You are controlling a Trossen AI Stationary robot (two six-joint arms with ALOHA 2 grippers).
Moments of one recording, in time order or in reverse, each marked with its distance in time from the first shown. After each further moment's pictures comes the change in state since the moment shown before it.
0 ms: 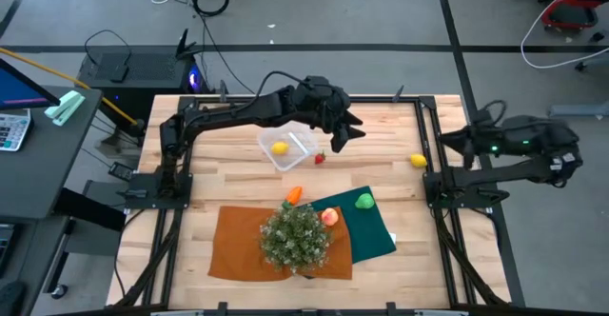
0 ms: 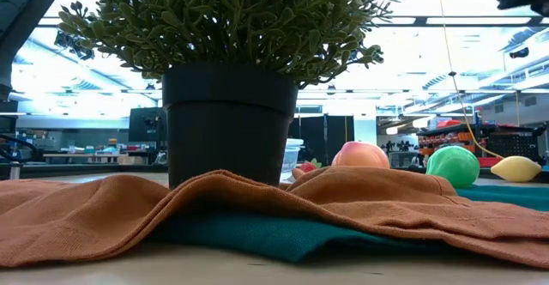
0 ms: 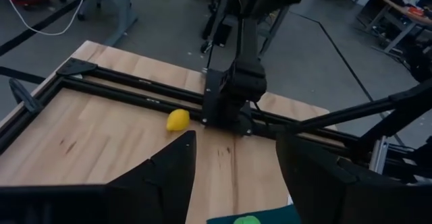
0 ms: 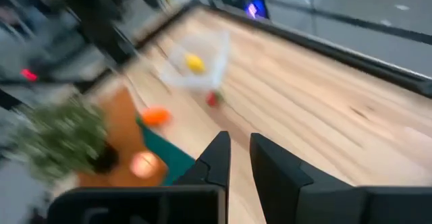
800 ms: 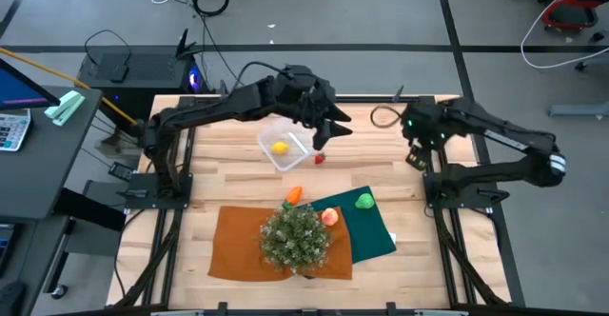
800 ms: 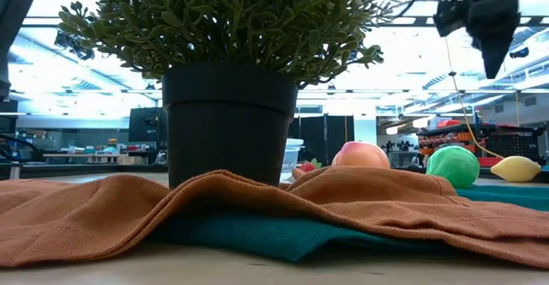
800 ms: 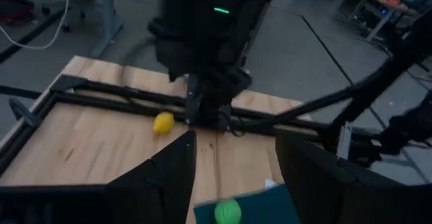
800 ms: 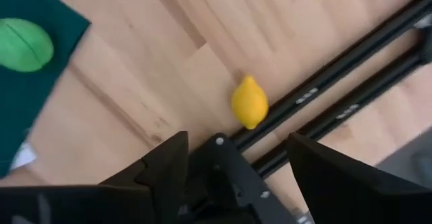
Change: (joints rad) left arm 0.006 -0.153 0.000 -0.155 0.056 0.068; right arm -0.515 0.729 0.035 -0.246 -0.250 -0.492
